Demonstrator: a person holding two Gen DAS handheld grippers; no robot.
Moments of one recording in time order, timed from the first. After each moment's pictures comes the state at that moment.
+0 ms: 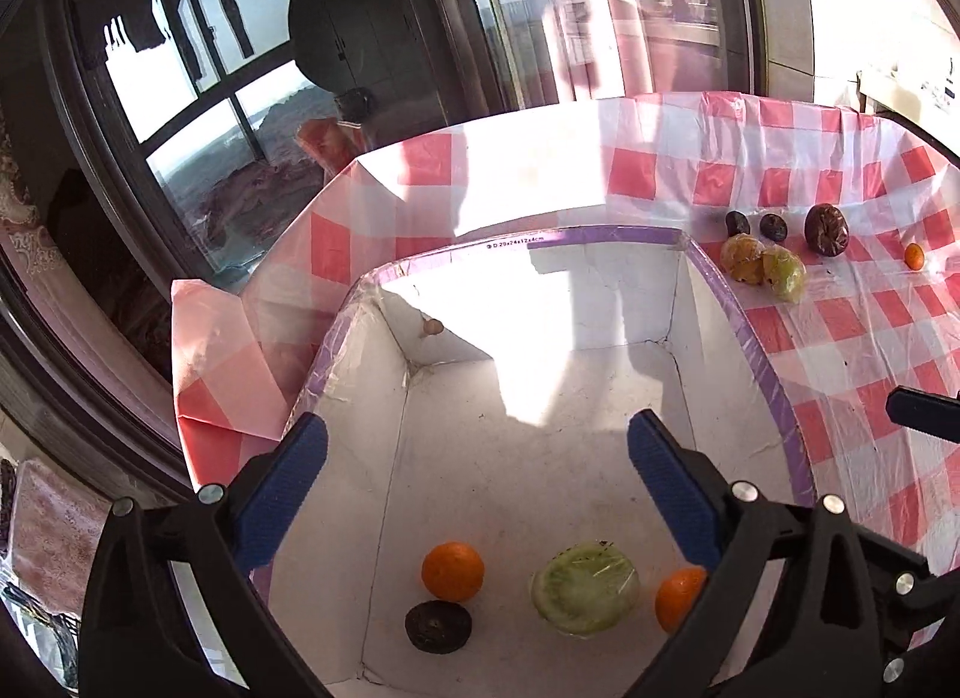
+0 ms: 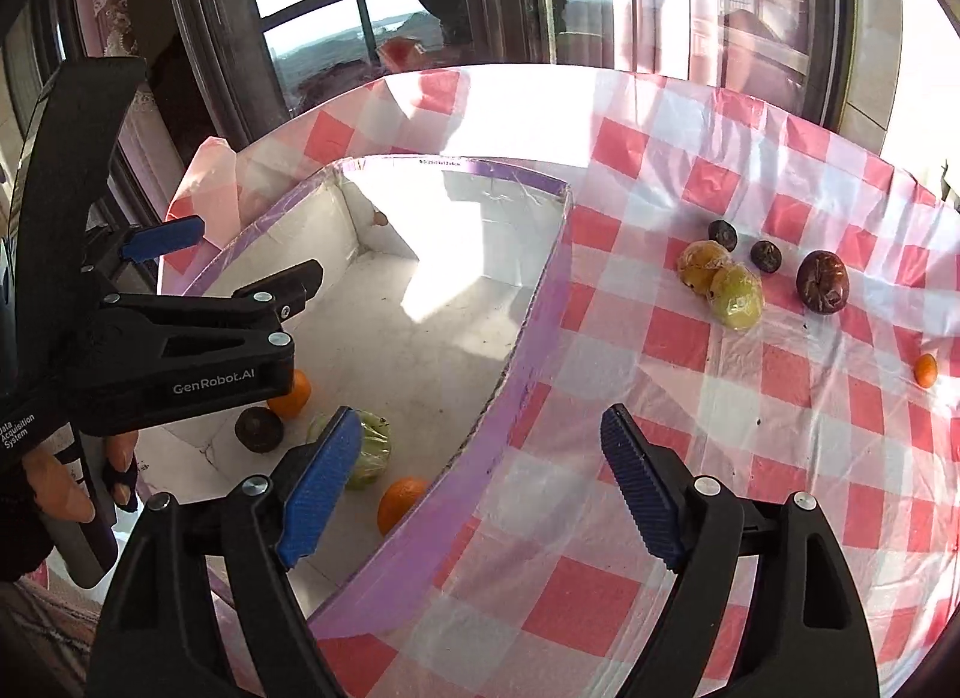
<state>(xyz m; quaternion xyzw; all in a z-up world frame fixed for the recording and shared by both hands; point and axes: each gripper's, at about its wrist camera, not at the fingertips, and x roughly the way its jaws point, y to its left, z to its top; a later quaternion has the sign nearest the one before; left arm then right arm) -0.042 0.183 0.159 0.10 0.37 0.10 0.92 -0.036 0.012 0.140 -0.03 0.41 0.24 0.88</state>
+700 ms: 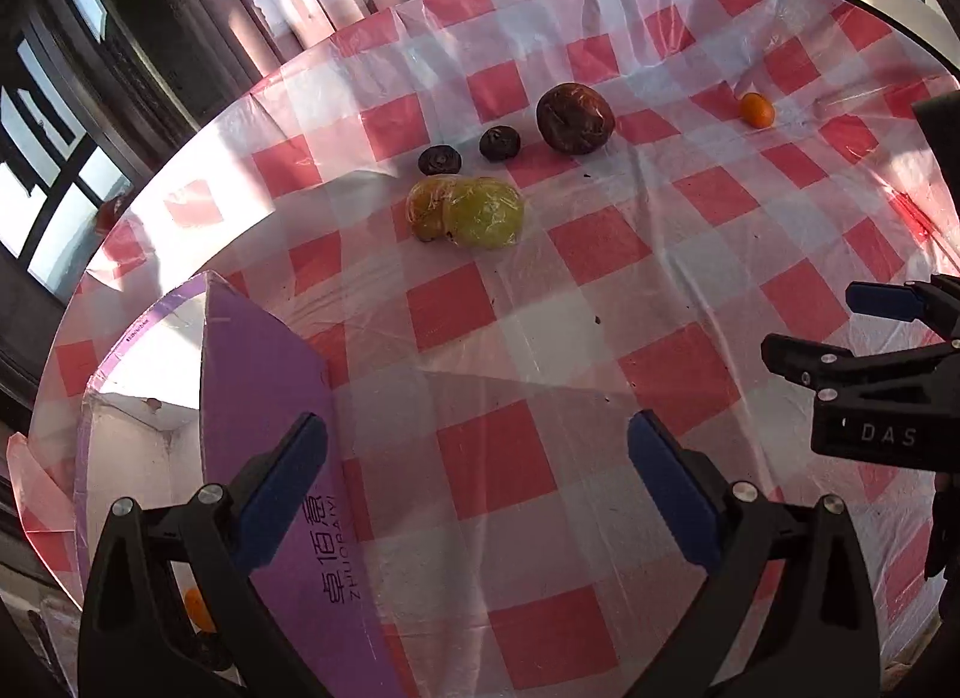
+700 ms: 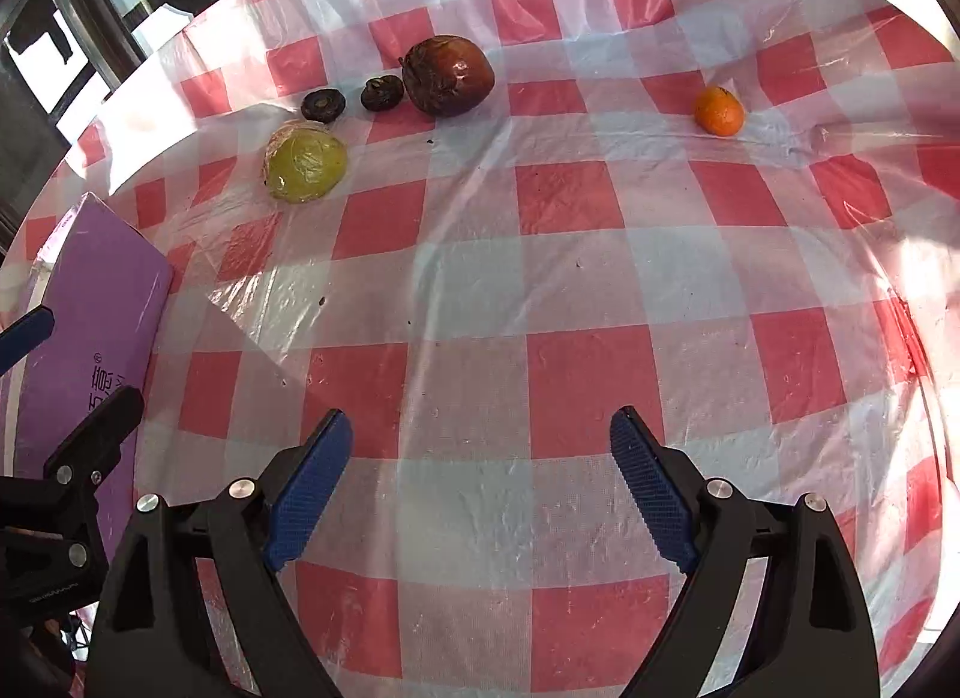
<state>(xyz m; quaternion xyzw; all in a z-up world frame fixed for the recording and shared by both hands) 0.017 -0.044 0.074 0.19 0.48 -0.04 0.86 0.039 -0.223 0.039 0.07 0.53 0.04 0.84</state>
